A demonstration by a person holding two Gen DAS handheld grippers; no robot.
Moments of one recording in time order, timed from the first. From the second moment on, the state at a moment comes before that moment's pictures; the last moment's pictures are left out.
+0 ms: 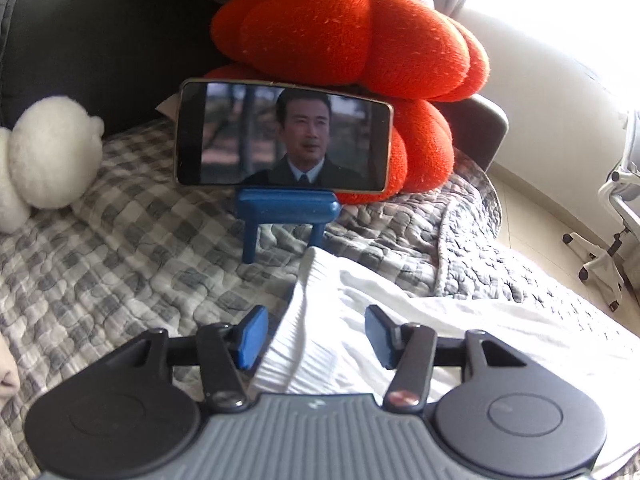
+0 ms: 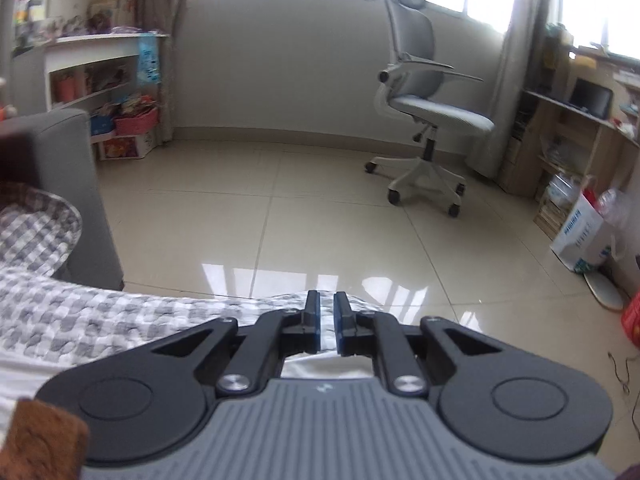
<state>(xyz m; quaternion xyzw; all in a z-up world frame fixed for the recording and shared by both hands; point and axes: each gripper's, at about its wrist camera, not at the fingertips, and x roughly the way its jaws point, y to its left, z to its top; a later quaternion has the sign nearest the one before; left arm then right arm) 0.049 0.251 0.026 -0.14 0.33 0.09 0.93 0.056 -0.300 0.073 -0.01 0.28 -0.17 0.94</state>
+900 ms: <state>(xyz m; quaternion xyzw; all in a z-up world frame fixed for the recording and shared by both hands) 0.017 0.282 -0.005 -0.15 0.30 -0.05 0.94 0.133 0.088 0.068 -0.11 0.36 0.35 0.86</state>
